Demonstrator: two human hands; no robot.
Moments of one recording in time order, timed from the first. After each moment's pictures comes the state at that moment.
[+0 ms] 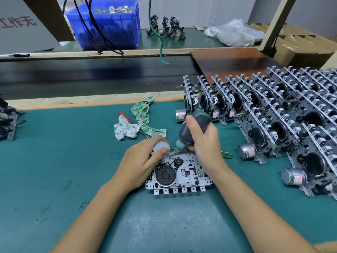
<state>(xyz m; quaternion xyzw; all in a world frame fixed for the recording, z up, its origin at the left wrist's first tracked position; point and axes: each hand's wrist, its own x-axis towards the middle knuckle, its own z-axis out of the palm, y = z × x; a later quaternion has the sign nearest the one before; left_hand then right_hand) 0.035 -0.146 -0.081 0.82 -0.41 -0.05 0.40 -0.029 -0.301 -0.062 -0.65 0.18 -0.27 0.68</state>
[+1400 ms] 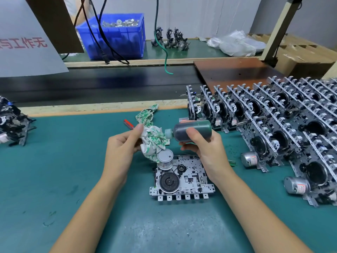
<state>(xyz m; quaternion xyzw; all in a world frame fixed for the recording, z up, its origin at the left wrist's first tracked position) 0.051 -0.143 -0.057 0.64 -0.12 -0.10 0.75 -0.035 -0.302 -0.052 -0.58 0.10 -0.22 0.78</state>
